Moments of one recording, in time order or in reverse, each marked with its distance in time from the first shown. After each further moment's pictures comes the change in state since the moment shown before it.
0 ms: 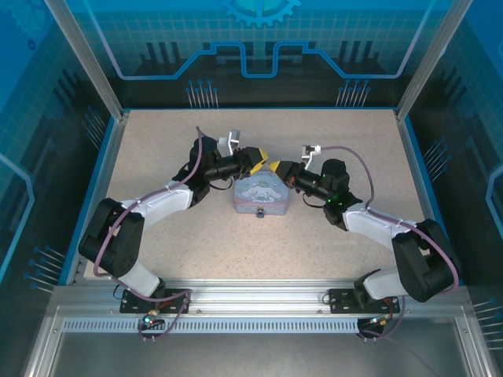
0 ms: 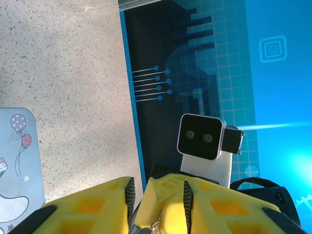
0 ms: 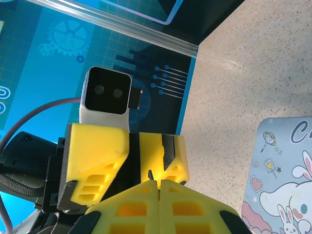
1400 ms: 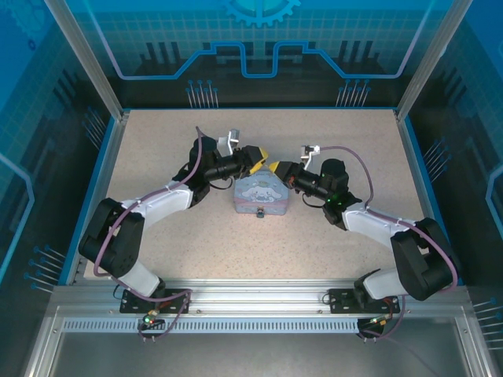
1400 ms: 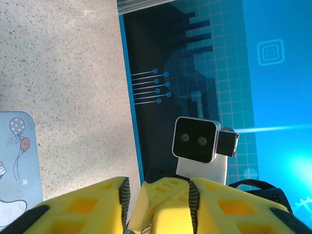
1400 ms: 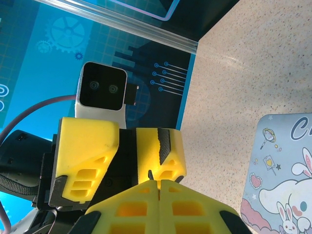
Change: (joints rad) left arm 0.000 0.000 -0.001 0.011 -0.013 -0.005; right arm 0.000 0.011 0.003 0.000 -0.006 0.001
